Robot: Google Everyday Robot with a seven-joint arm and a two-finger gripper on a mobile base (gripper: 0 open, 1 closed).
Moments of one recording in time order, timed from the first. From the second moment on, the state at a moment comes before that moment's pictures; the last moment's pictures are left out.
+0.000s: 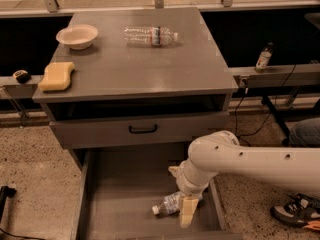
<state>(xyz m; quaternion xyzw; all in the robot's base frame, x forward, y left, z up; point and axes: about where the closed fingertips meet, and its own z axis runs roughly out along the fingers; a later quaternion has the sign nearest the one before) 0.436 -0.060 0.540 -0.76 0.64 0.10 0.12</state>
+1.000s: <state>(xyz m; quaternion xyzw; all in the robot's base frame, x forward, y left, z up) 0.463 -0.070 0.390 -0.74 0.65 0.10 0.10</state>
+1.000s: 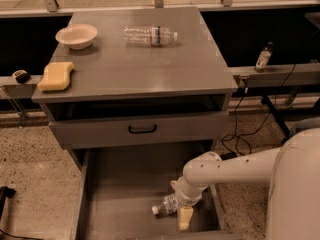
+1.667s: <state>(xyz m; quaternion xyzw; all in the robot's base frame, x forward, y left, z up) 0.456 -0.047 0.365 -0.76 0.63 0.13 0.11</state>
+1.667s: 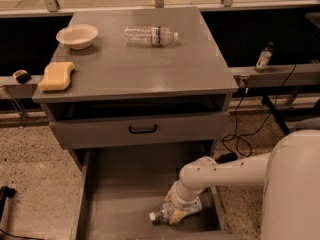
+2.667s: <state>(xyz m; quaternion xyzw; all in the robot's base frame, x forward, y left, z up) 0.426 -0.025 0.508 -0.76 0.54 0.25 0.28</state>
